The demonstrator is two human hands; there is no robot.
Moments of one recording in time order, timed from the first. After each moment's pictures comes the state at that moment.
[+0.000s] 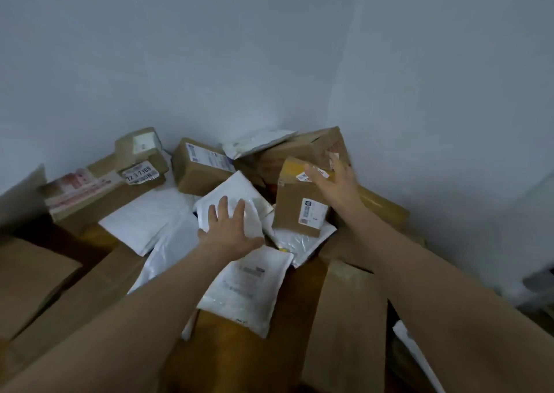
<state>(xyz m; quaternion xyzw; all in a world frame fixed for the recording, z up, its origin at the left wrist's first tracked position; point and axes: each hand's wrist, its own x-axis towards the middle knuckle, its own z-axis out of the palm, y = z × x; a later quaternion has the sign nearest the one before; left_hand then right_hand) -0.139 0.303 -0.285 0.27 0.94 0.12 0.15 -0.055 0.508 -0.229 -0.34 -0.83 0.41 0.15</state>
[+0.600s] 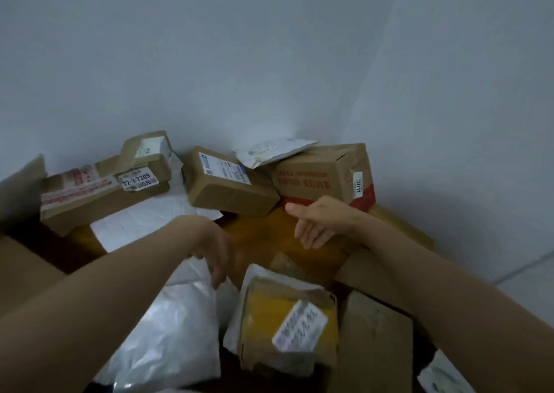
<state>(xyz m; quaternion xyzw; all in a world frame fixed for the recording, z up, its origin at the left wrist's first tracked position) -0.215 0.289 -0.256 0.37 0.78 -0.11 0.49 -0.087 0.479 -0.204 -0.19 -0.85 0.46 -0.17</state>
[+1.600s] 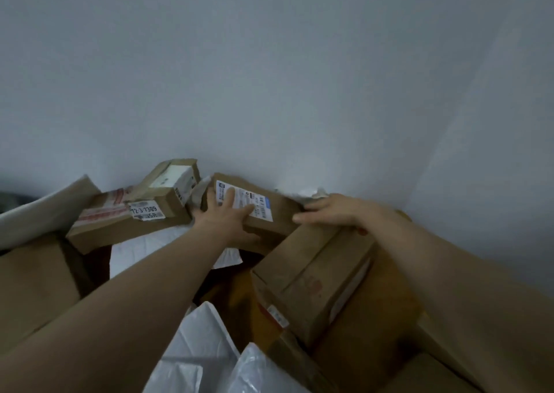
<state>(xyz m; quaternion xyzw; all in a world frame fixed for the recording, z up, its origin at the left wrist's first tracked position) -0.301 0.337 -0.266 0.14 0.98 -0.07 0.15 -0.260 0.563 -0.240 -0.08 -0.94 0.24 -0.23</state>
